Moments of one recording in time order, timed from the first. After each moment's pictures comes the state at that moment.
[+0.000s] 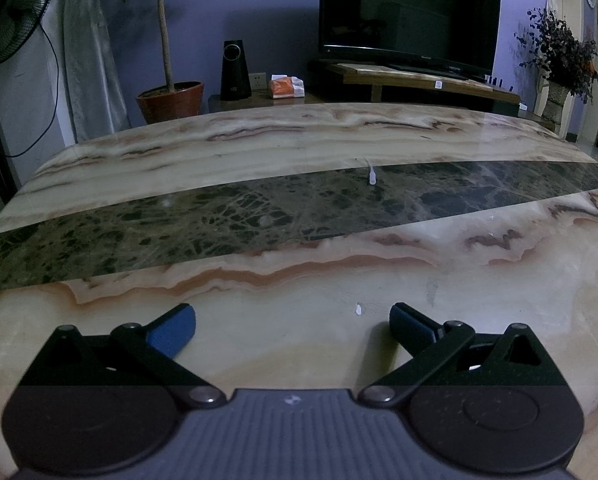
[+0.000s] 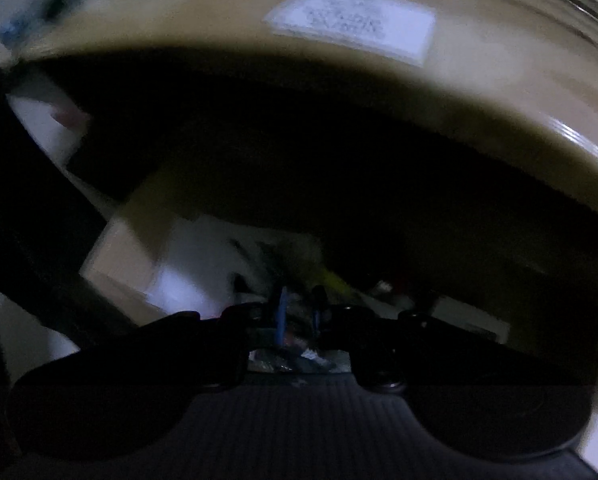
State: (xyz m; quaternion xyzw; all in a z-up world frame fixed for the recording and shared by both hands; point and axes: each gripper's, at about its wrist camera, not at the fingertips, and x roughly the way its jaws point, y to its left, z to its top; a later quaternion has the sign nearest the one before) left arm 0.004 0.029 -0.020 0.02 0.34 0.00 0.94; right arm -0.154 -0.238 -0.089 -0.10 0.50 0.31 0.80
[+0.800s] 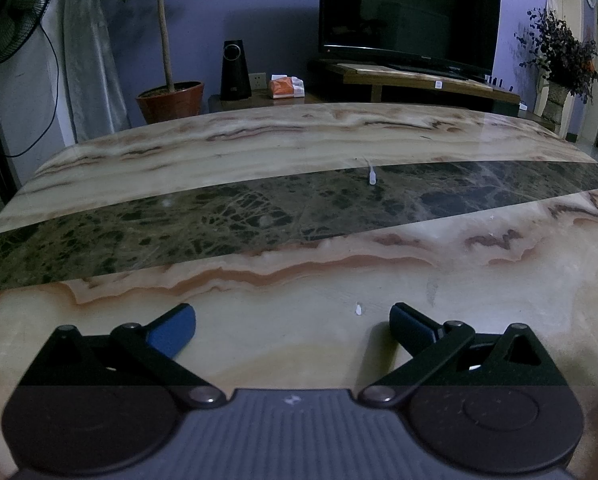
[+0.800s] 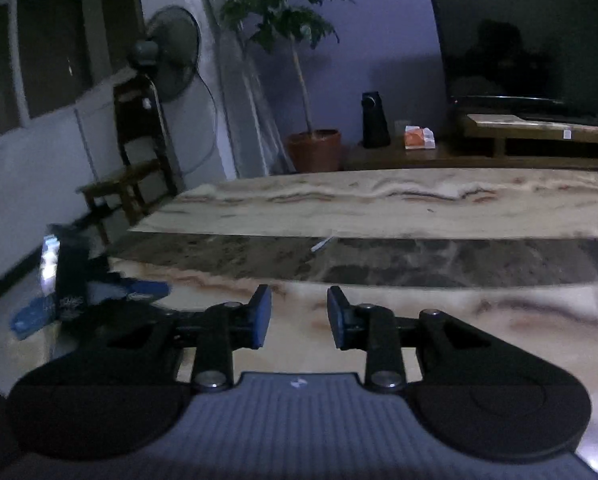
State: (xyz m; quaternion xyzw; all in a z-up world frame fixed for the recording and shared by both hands) left arm 0.004 0.029 -0.020 0.02 0.34 0.00 0.94; right arm -0.032 -0.208 0.069 0.02 0.26 0.28 0.92
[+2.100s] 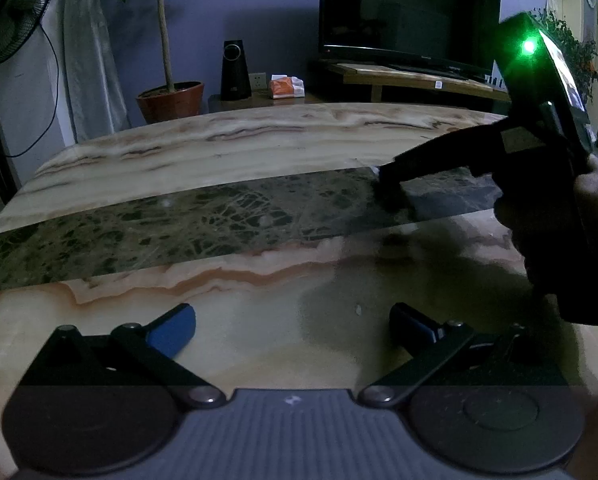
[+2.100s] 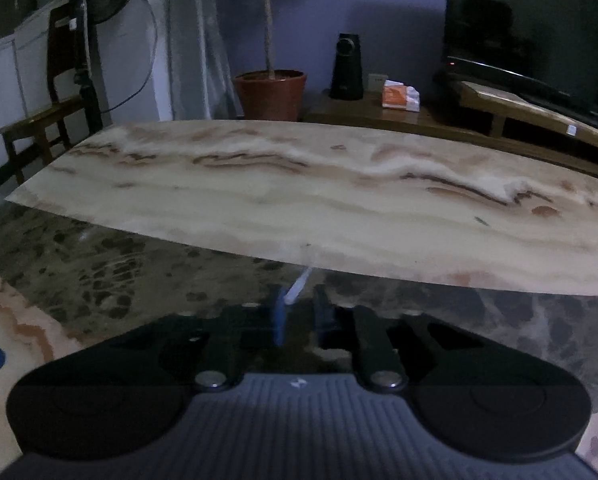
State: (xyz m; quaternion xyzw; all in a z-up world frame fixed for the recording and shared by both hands) left arm 0.004 0.029 -0.020 0.02 0.34 0.00 0.94; right arm 0.138 -0.088 -0.007 -0.05 0.32 0.19 0.92
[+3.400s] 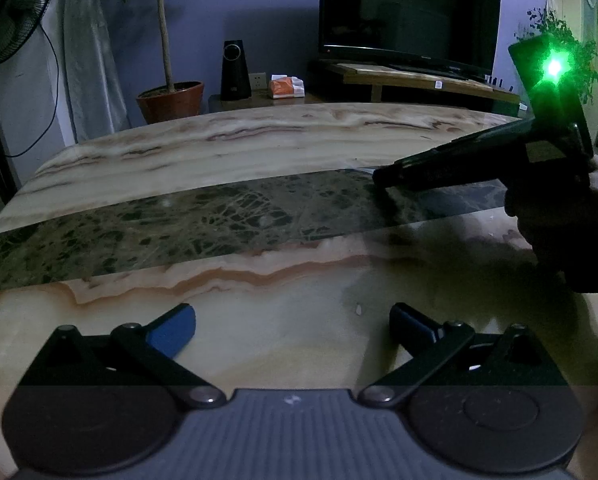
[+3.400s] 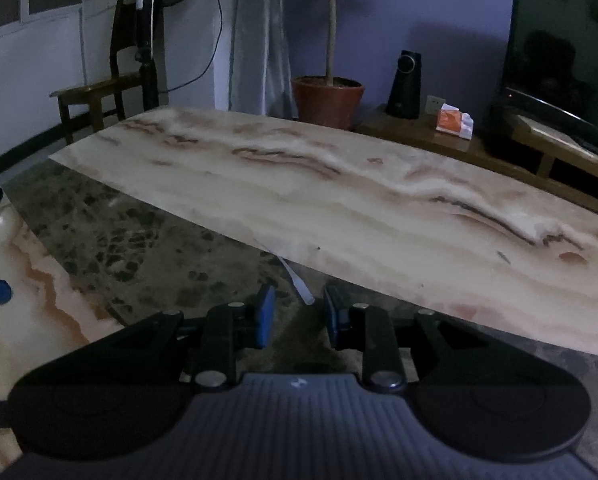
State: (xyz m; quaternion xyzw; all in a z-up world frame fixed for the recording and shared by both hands) left arm 0.004 0.030 -0.020 0.02 0.34 0.00 0.94; right arm 0.147 -0.104 -0.010 -0.11 0.30 0.29 0.90
